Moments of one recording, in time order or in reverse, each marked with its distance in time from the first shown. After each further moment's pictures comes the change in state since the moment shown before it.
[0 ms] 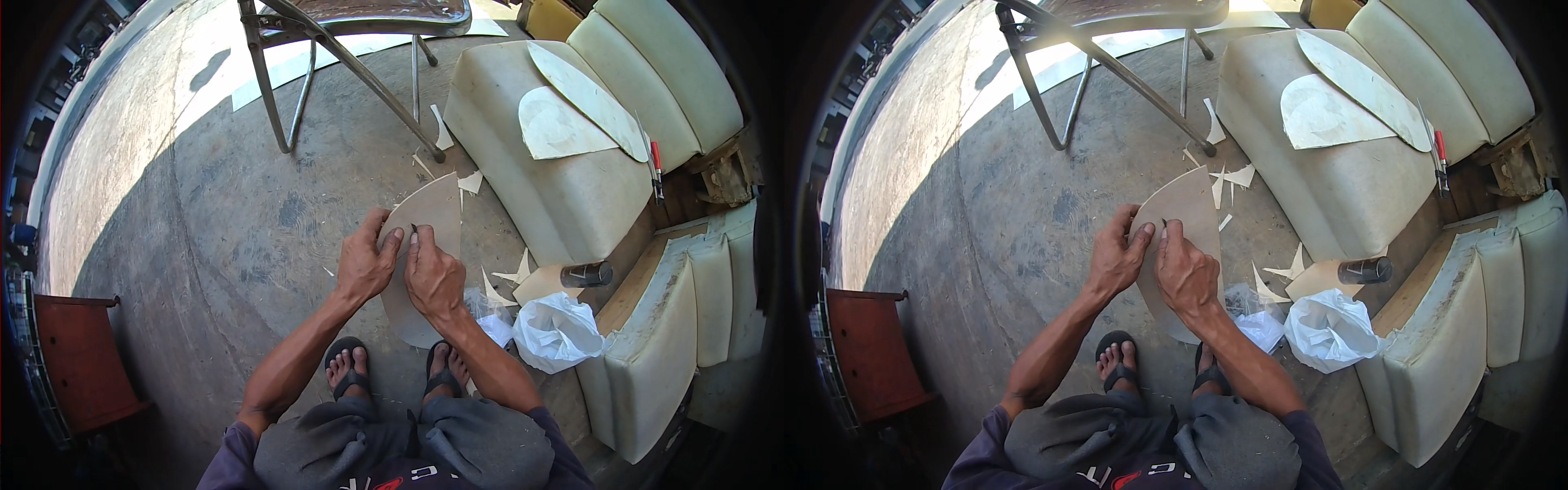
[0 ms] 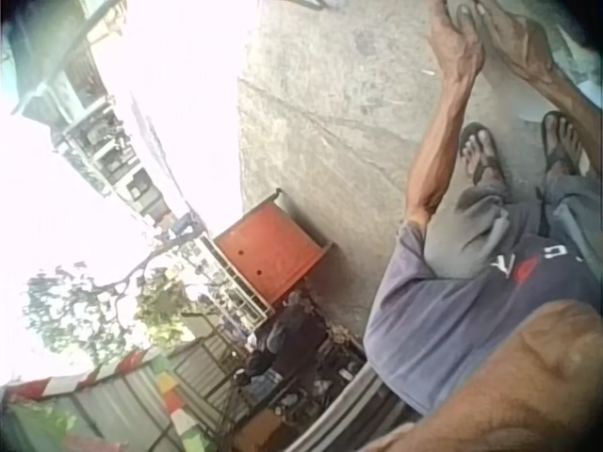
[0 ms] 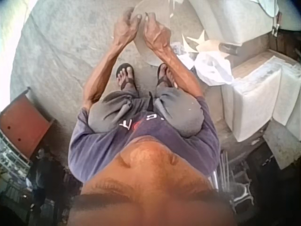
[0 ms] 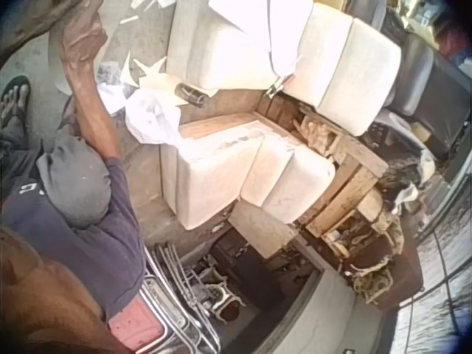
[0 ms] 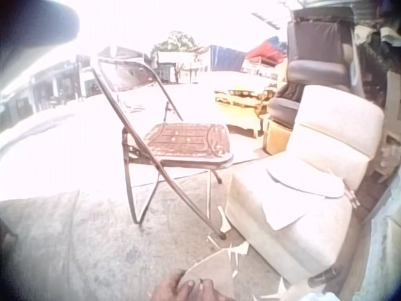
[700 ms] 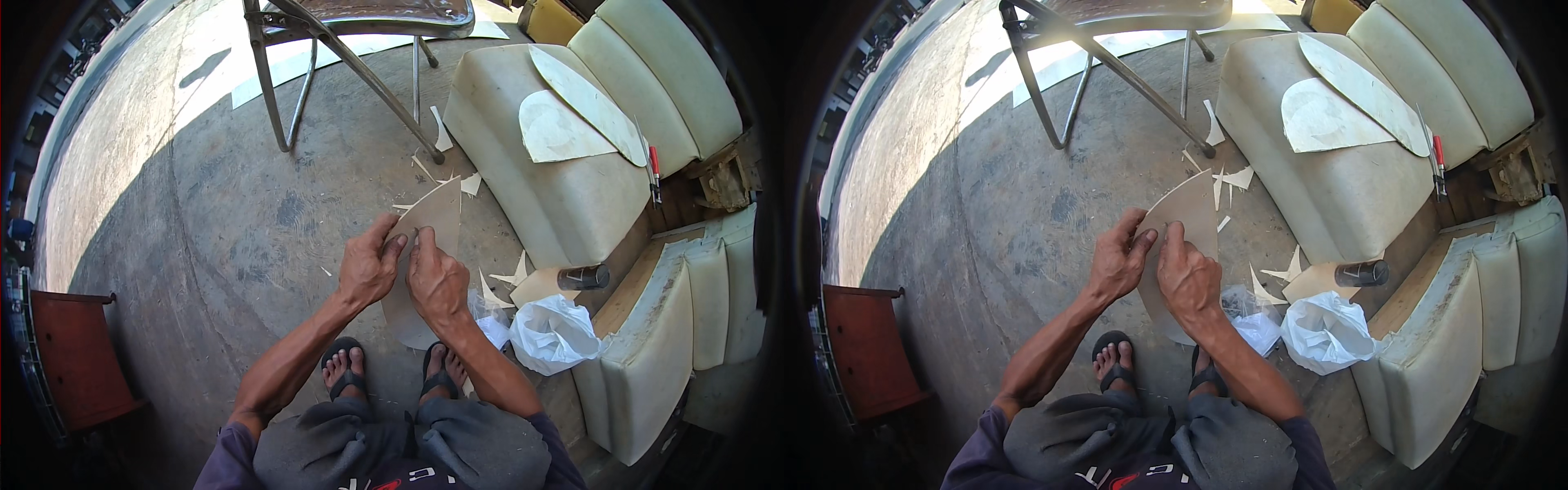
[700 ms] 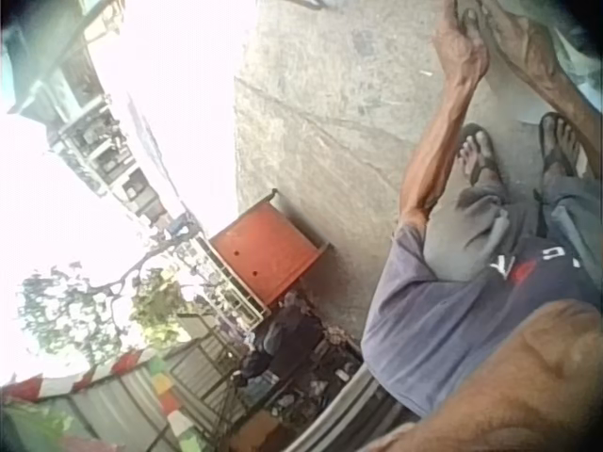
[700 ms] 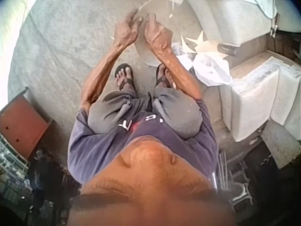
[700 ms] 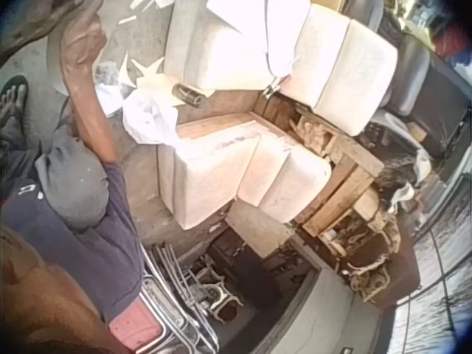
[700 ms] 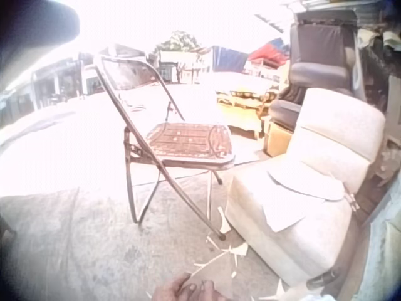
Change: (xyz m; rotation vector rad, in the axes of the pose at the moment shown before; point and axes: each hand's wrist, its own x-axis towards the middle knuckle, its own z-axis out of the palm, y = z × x) left_hand -0.005 0.001 0.001 -0.049 -0.026 0.056; right_hand 0.000 -0.002 -0.009 -0.085 -0.074 0.010
